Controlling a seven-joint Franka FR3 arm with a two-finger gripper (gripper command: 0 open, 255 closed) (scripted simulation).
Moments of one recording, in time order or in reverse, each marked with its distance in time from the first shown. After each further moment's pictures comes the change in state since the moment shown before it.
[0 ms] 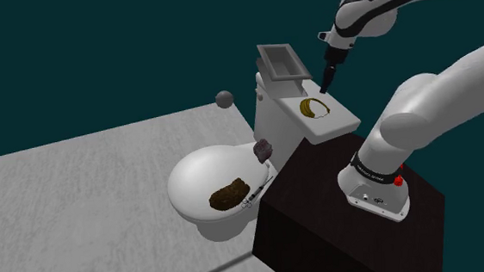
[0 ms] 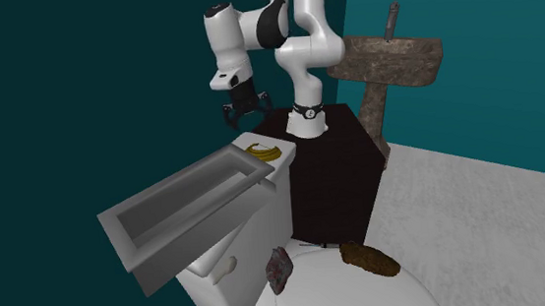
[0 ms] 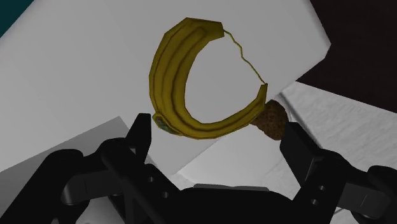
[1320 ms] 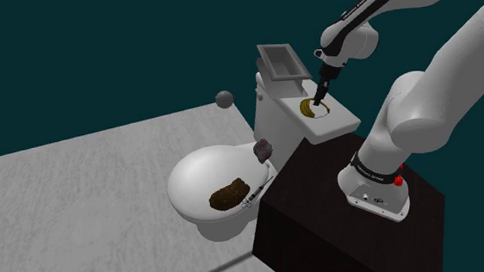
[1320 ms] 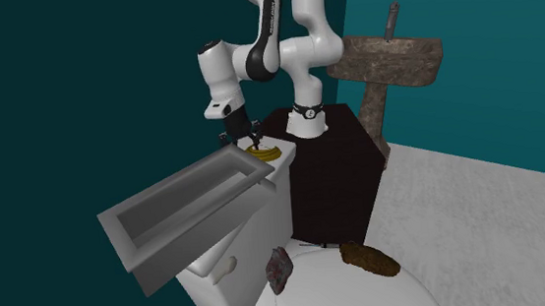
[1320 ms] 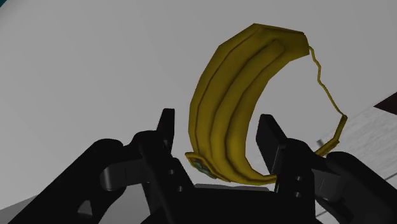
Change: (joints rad) arm 0.232 0.311 -0.283 0.011 0.235 0.306 -0.302
